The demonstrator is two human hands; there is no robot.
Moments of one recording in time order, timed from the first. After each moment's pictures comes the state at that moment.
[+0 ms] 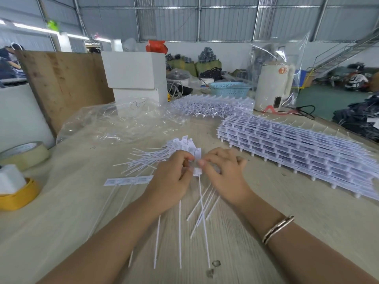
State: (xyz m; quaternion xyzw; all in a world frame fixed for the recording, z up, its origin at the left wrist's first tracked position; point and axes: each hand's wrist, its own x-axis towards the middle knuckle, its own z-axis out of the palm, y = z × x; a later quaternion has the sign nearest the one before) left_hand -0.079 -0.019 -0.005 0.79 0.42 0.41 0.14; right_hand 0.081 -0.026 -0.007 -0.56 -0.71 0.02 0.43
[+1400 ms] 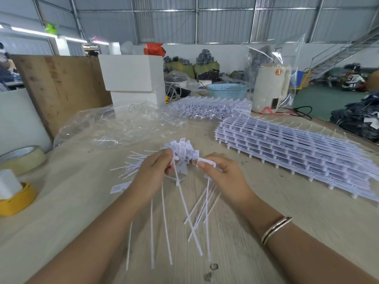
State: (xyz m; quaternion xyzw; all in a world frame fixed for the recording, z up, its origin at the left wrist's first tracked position) left_hand -0.093 -0.013 0.016 0.66 0.45 0.51 0.33; right_hand 0.085 -0.034 0.000 -0.46 -0.65 0.29 0.53
